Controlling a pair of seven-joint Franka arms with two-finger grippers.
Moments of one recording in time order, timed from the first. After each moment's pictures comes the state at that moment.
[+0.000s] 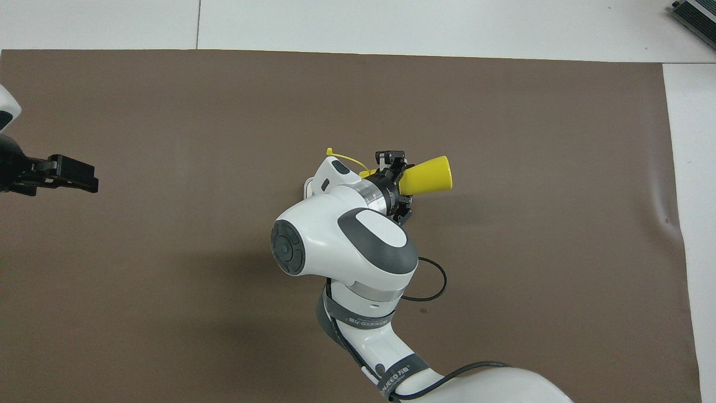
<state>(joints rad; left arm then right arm) 0.05 0.00 -0.08 -1.66 -0.03 1.62 -0.02 0.68 0.42 0.00 -1.62 -0.80 1.89 -0.54</state>
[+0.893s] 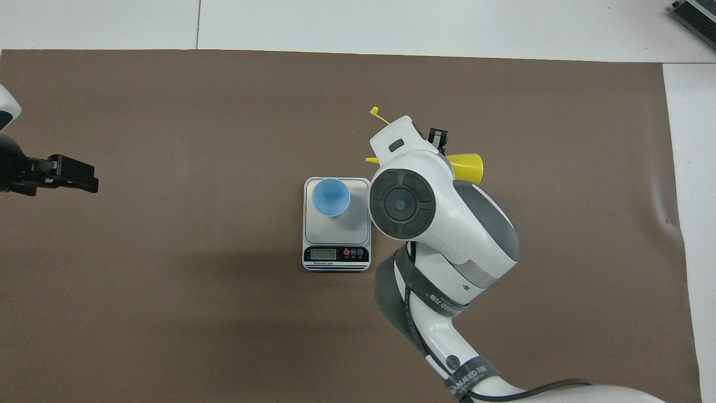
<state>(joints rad) 0.05 0.00 -0.08 -1.66 -0.03 1.62 -0.02 0.47 0.18 0.00 -1.85 -0.36 2.22 -0.59</state>
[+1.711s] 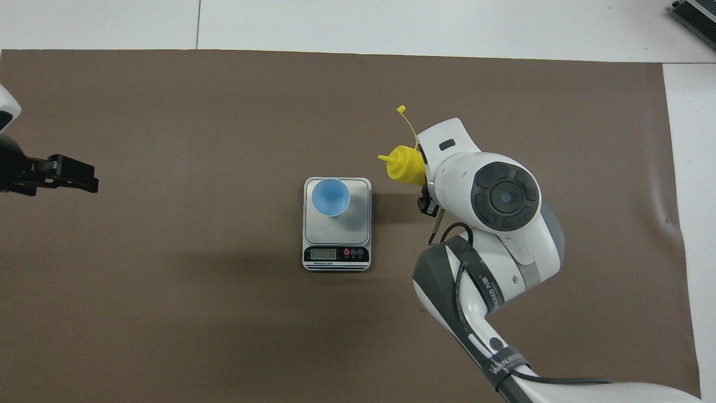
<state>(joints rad) 0.05 0.00 -0.08 -1.66 -0.03 1.62 -0.02 0.27 0.16 -0.01 -2.09 0.34 2.61 -1.16</state>
